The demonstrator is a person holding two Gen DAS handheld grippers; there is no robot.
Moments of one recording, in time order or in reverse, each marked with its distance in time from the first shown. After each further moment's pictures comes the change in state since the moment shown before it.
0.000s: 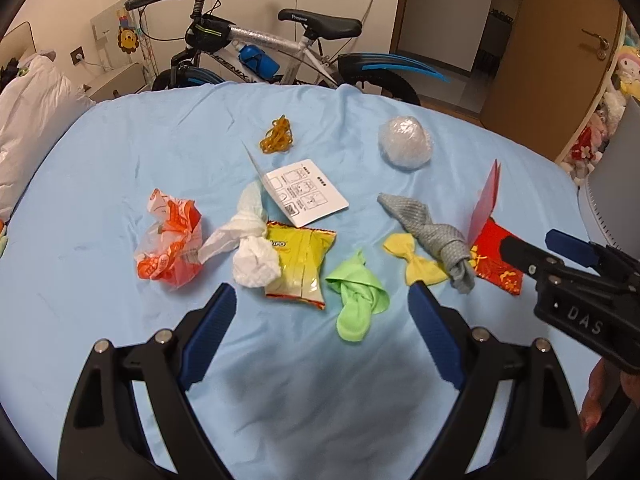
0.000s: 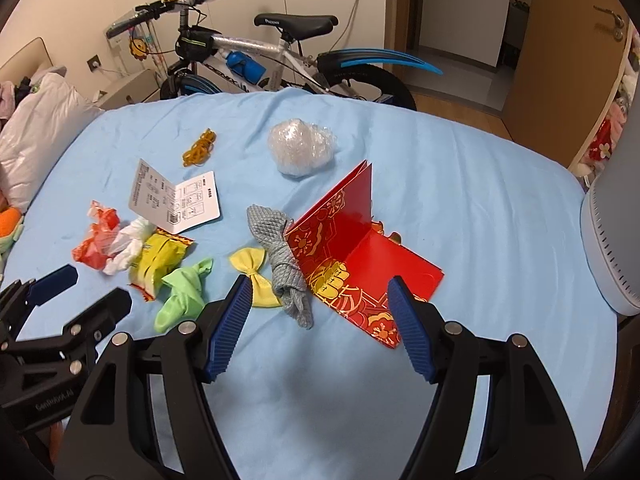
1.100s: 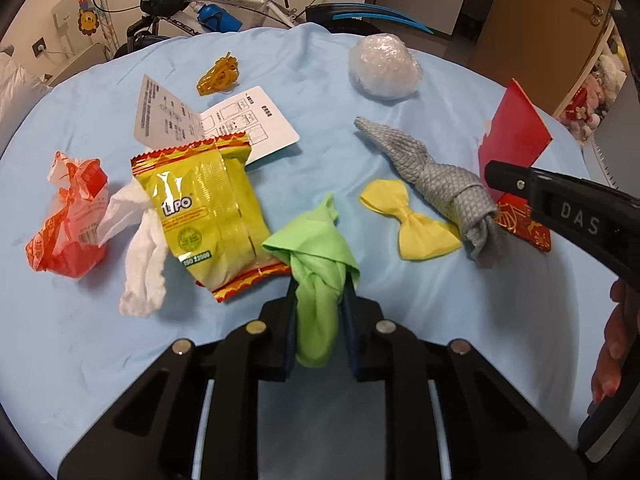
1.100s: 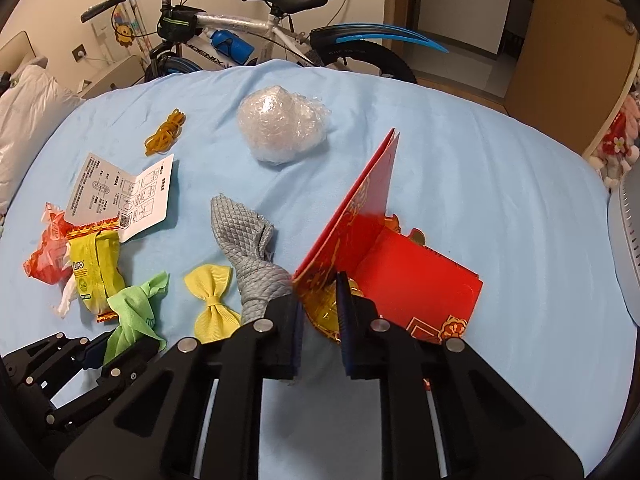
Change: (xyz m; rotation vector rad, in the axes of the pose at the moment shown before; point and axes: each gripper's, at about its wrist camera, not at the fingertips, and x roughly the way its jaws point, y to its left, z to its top) left arm 0.077 -0.024 -0.019 0.049 0.113 -0.085; right arm 0.066 -0.007 0.010 0.000 0.051 -0.011
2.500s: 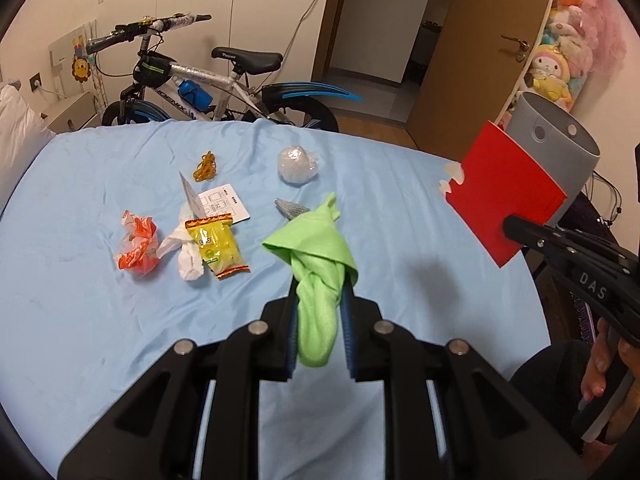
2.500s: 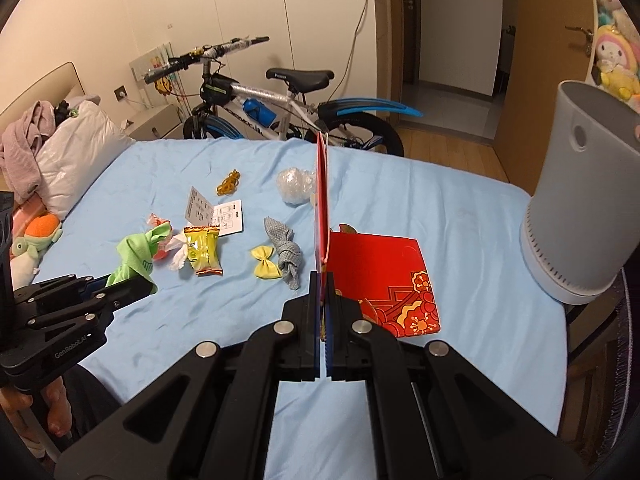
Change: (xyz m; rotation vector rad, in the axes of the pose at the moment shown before) left arm -0.198 -0.044 -0.026 0.058 -0.191 -0.141; right arm -0.227 -0.034 -0.057 -0.010 -0.194 0.054
